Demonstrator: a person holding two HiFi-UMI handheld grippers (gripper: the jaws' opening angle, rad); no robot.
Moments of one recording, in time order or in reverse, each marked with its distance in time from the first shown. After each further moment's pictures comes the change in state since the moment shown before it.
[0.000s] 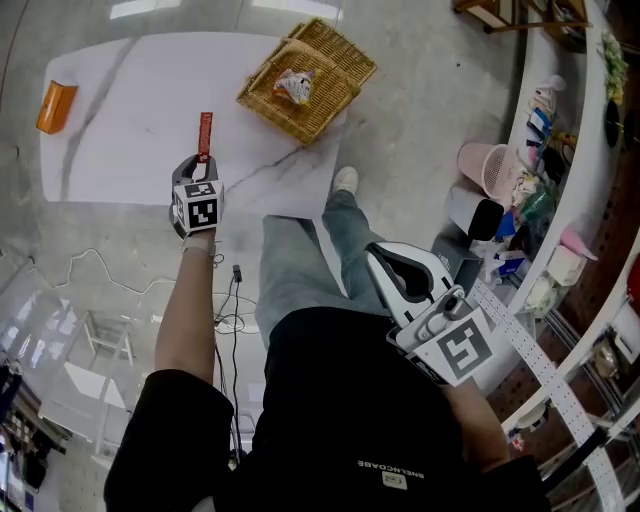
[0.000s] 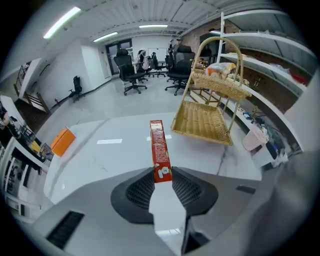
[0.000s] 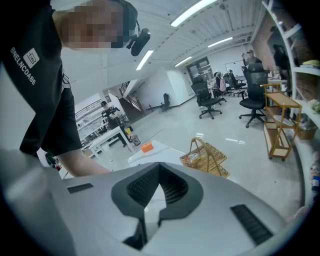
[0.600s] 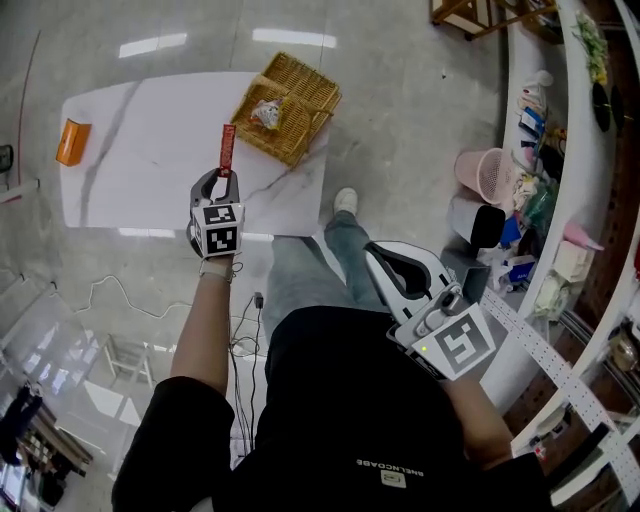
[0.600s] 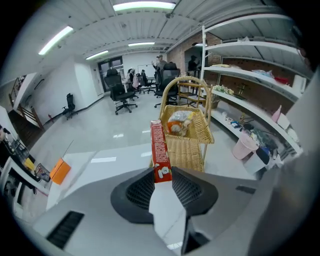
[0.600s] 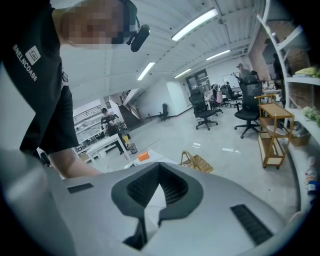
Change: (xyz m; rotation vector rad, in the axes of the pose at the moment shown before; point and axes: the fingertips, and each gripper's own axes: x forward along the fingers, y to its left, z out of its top) left arm -0.075 -0.078 0.096 0.101 -0.169 -0.042; right arm -0.062 -0.020 0.025 -0.027 -0.116 -0.031
